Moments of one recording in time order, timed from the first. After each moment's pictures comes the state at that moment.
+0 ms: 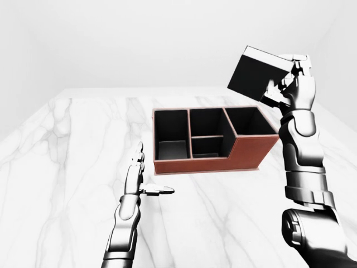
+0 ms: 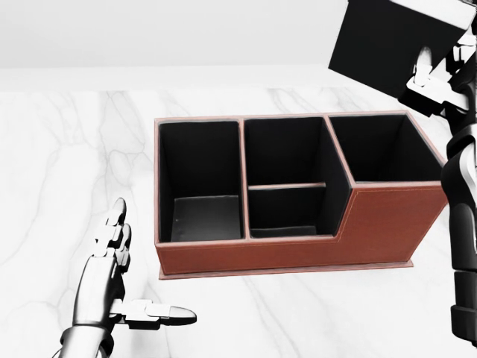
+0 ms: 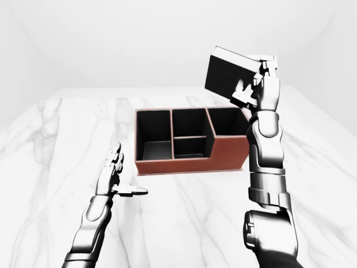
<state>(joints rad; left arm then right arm) -0.01 0.01 0.00 0.06 0.08 -0.01 -0.03 -0.70 -0.40 -0.24 0.24 0.19 0.09 -0.05</state>
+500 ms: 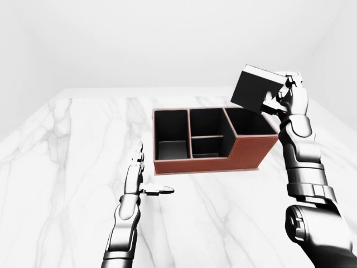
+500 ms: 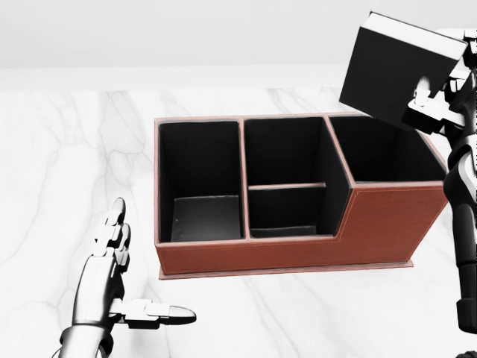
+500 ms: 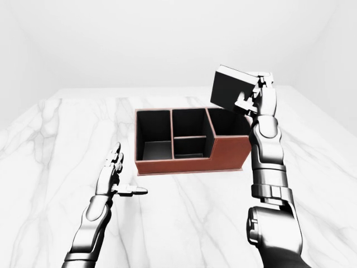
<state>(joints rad) -0.01 0.01 0.00 0.06 0.08 -0.01 -0.02 -0.74 -0.44 -0.24 0.47 0.17 0.09 -0.04</state>
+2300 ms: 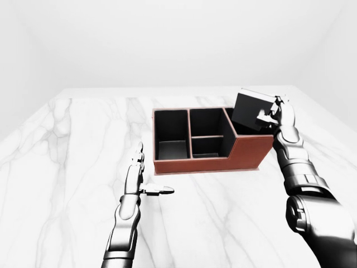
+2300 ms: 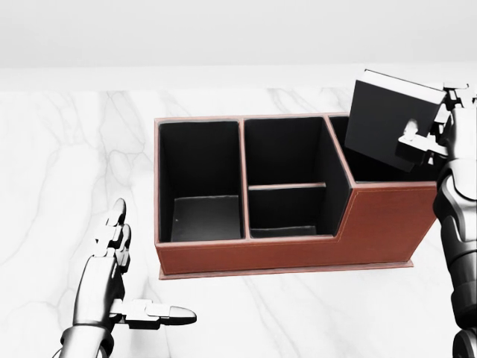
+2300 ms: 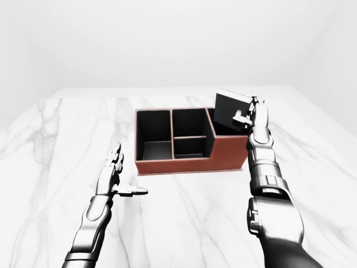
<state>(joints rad) -0.01 0.01 0.00 0.07 0.09 -0.02 -0.02 -0.84 -0.46 -0.20 0.97 0.12 -0.09 -0.04</state>
